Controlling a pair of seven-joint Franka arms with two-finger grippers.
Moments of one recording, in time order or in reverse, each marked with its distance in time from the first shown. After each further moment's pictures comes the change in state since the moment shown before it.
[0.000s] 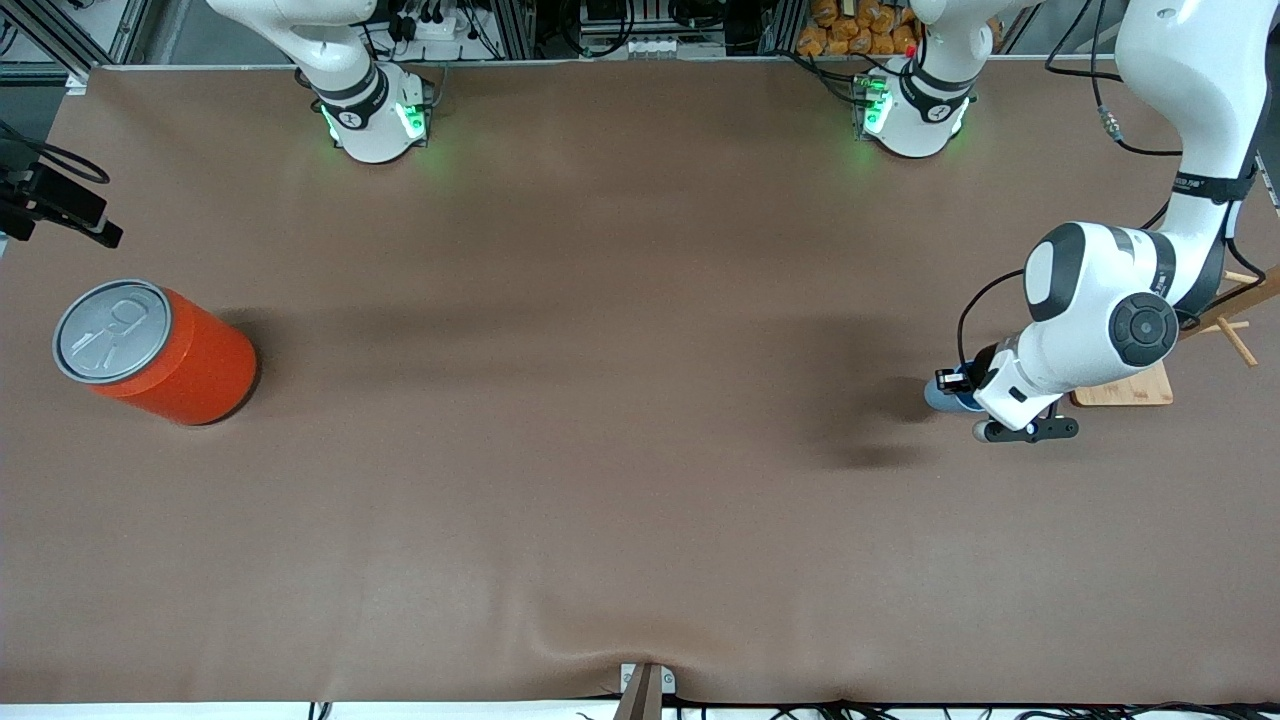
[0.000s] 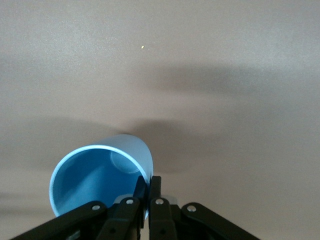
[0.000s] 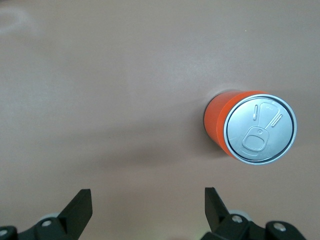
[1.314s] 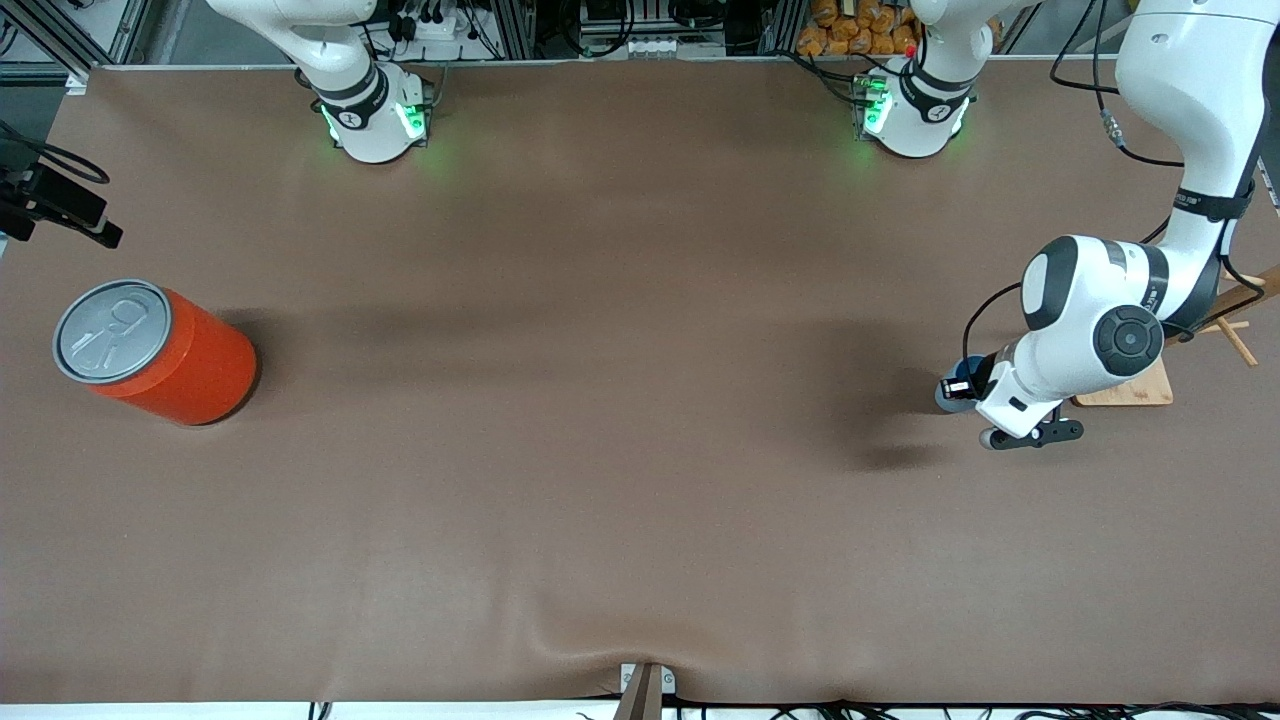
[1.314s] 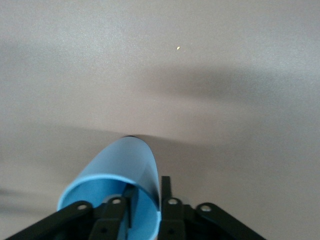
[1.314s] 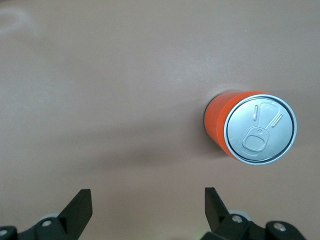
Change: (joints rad) left arm 0.016 0.042 0.003 -0.002 0.104 0.024 -0.115; right arm 0.000 0.000 0.000 0.000 0.000 0.001 0.000
